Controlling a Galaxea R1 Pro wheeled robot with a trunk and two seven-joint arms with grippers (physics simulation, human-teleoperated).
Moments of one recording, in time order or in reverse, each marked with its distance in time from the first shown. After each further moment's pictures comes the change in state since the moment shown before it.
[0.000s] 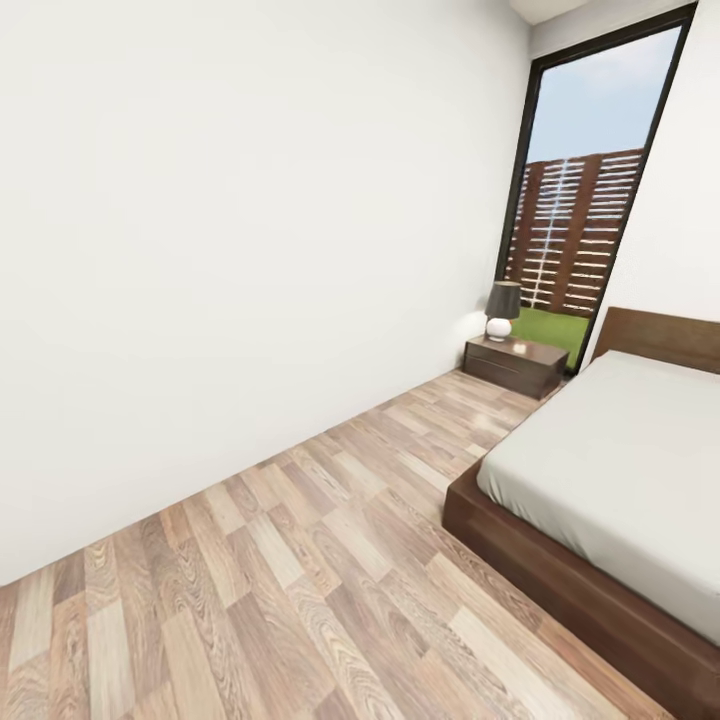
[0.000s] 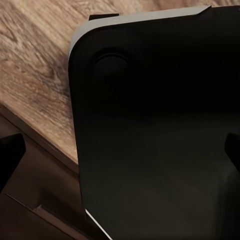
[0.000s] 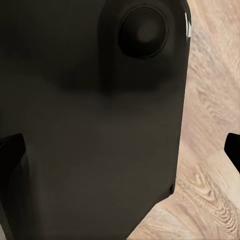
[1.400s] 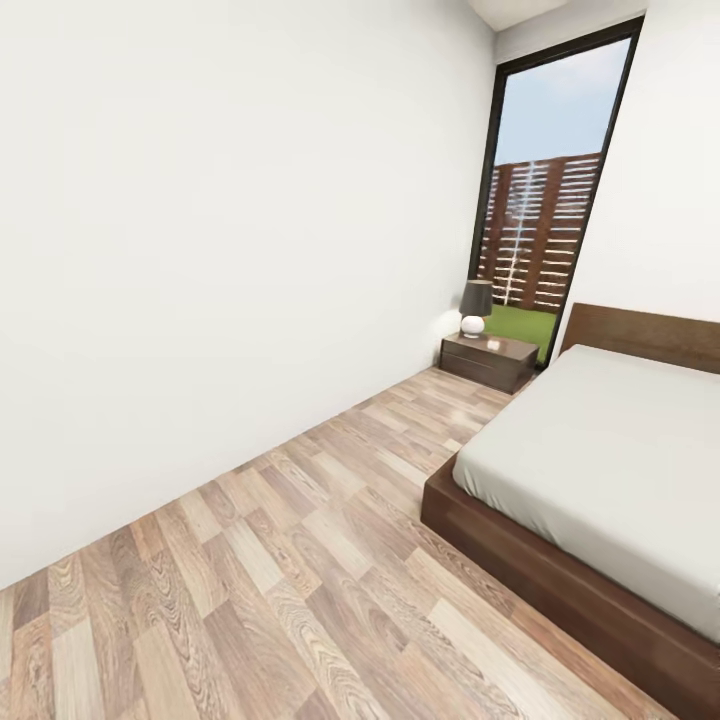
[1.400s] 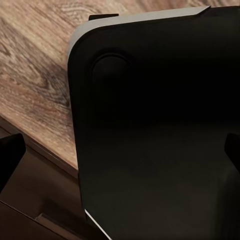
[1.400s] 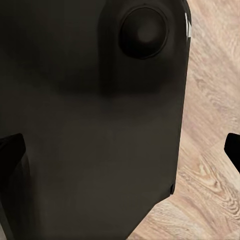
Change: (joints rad) left arm 0.000 -0.001 0.001 0.000 0.000 0.000 0.000; right arm 0.000 0.000 -0.001 0.000 0.000 0.000 0.001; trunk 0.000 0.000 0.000
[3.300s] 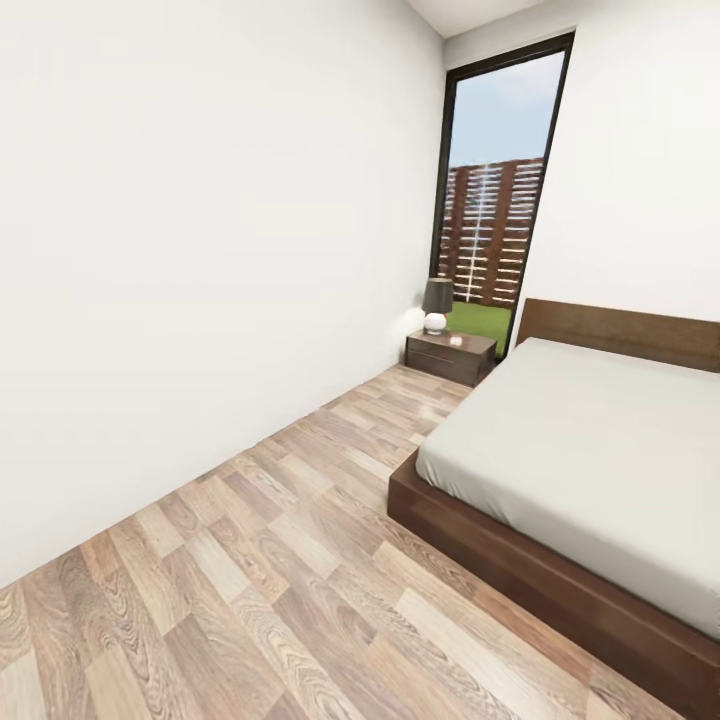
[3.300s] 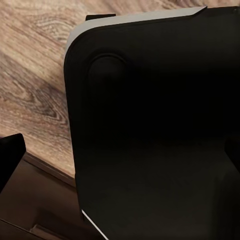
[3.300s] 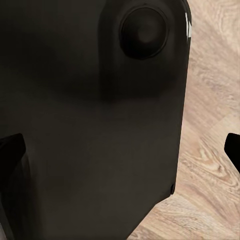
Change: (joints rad) left arm 0.000 -0.002 0.000 0.000 0.001 0.000 -0.006; right arm 0.000 0.000 0.000 0.000 0.000 0.000 0.001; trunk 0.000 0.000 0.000
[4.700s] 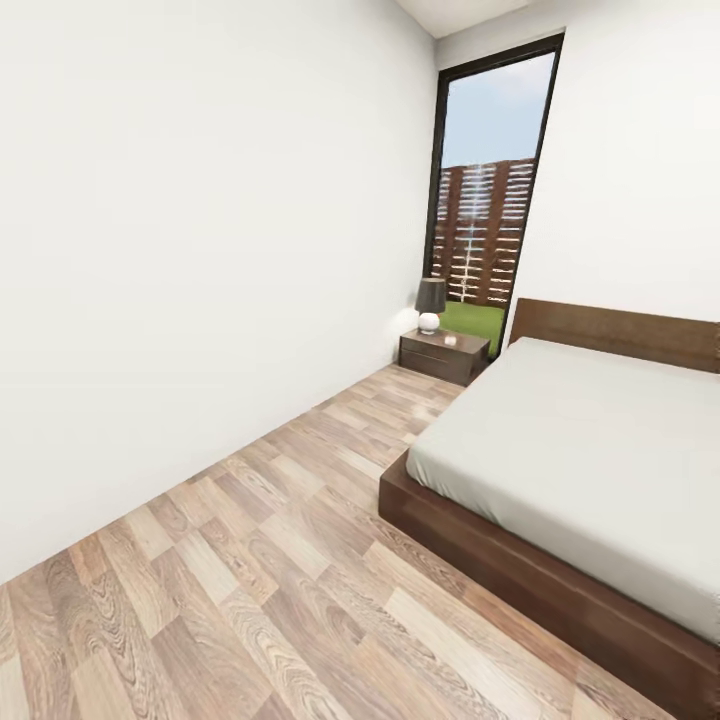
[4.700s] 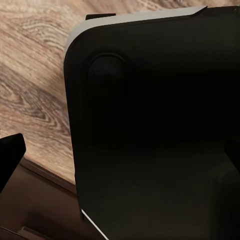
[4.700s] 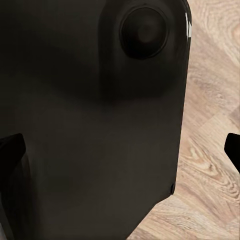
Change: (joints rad) left arm 0.000 0.000 0.001 0.000 0.000 0.002 0.000; right arm 0.000 0.000 0.001 0.000 0.000 0.000 0.000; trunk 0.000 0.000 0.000
